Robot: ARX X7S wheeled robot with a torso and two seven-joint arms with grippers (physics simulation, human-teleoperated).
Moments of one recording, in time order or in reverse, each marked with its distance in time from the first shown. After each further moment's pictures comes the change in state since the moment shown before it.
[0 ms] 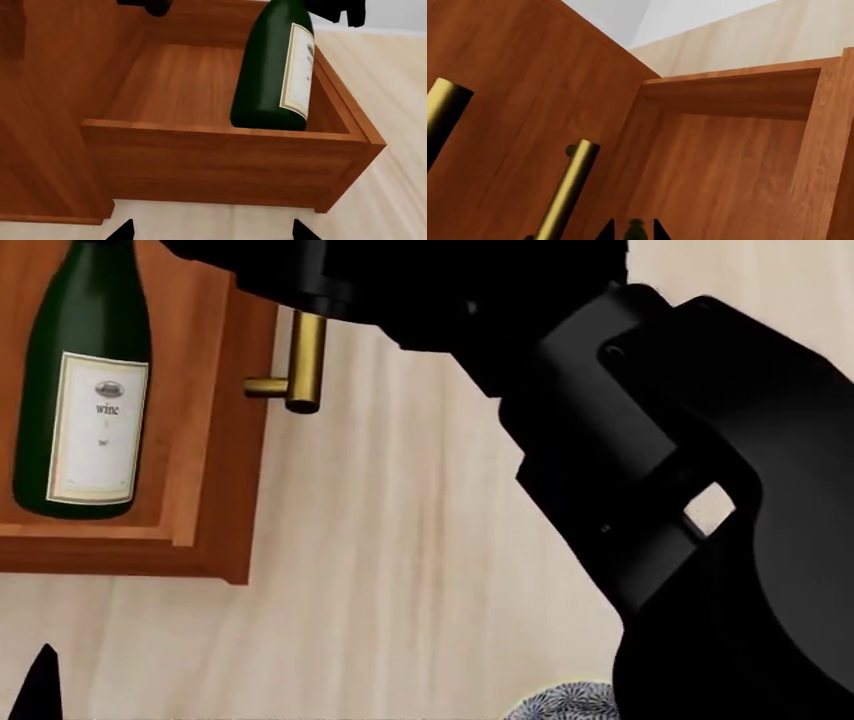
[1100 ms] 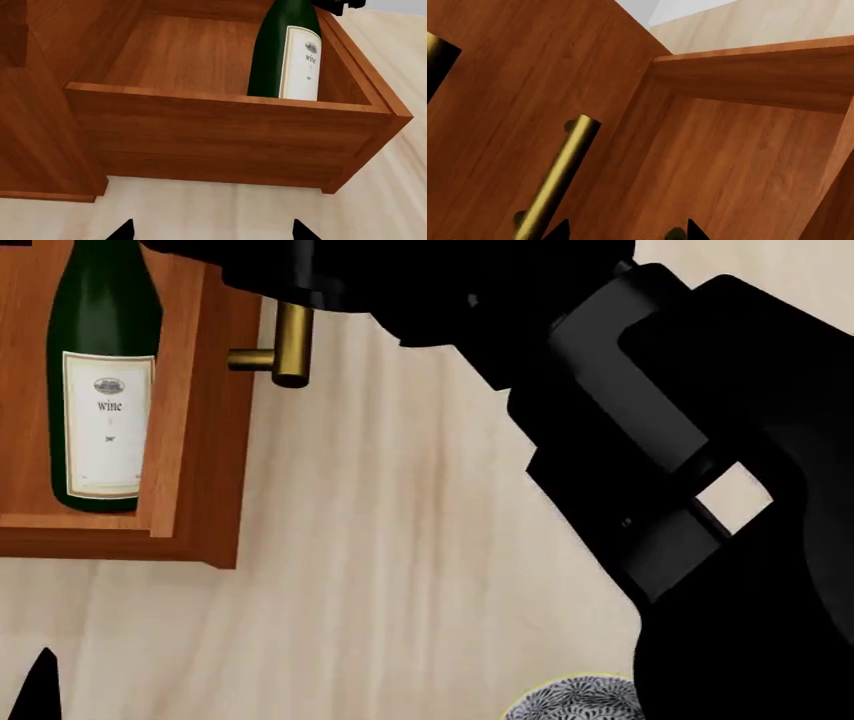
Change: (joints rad) left arm 0.019 0.000 -0.003 -0.008 0.002 0.028 0.012; right arm 0.027 0.024 0.023 -0.082 -0.088 0.021 -0.050
